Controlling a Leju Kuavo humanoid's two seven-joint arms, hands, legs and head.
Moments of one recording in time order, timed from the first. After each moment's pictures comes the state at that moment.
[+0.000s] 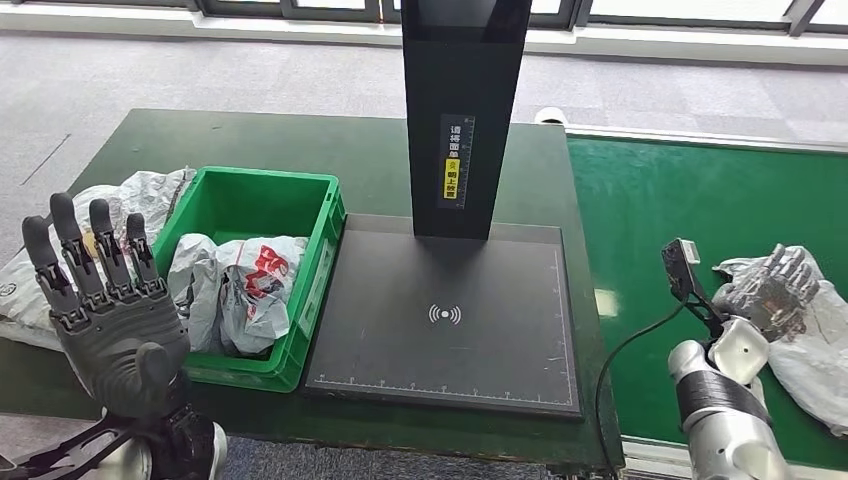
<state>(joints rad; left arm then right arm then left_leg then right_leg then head) 0.08 -0.26 -0.02 -1.92 0.19 -0.22 -0.70 -0.57 -0.11 -0.33 -0.51 1.43 -0.67 0.15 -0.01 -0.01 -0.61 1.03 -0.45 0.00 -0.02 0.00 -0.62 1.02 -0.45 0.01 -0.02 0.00</state>
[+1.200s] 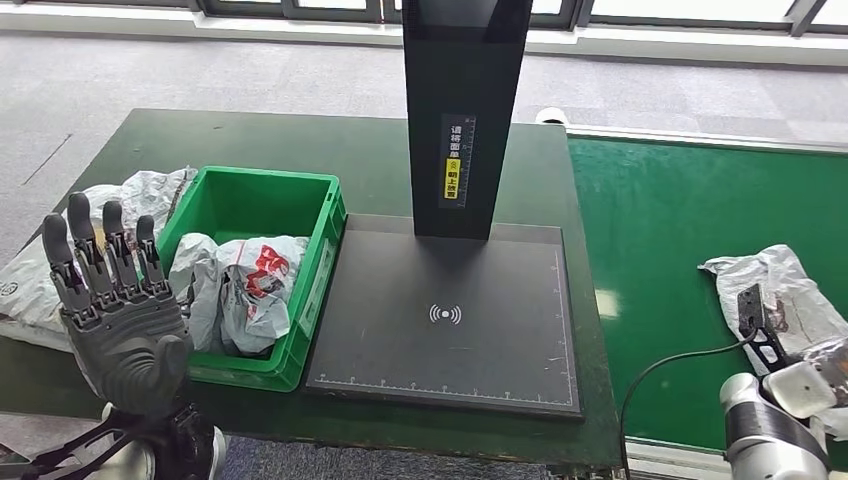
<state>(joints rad) 0.09 -0.26 -0.03 -1.91 0.13 -0.19 -0.68 -0.51 -0.20 -0.51 -0.50 1.56 -0.48 0.43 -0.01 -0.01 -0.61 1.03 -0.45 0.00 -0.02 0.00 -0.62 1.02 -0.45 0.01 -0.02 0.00</state>
